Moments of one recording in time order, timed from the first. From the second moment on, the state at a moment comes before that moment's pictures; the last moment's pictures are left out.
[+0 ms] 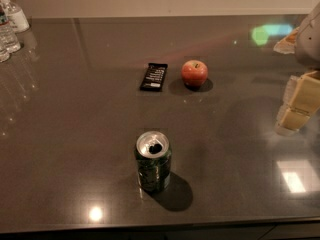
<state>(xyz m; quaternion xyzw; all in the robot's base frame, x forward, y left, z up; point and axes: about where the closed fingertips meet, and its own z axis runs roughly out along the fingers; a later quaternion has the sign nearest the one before) 0.438 -0.217 0.976 -0.60 0.78 -0.03 0.16</state>
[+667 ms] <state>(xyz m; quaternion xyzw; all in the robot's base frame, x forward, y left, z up) 0.452 -0.212 0.975 -0.61 0.77 -0.03 0.17</state>
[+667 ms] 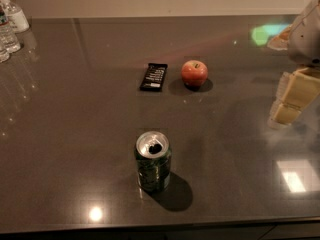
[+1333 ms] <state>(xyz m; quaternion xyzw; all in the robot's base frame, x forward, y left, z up) 0.516 -0.200 0.958 -0.61 0.76 -0.03 0.21</state>
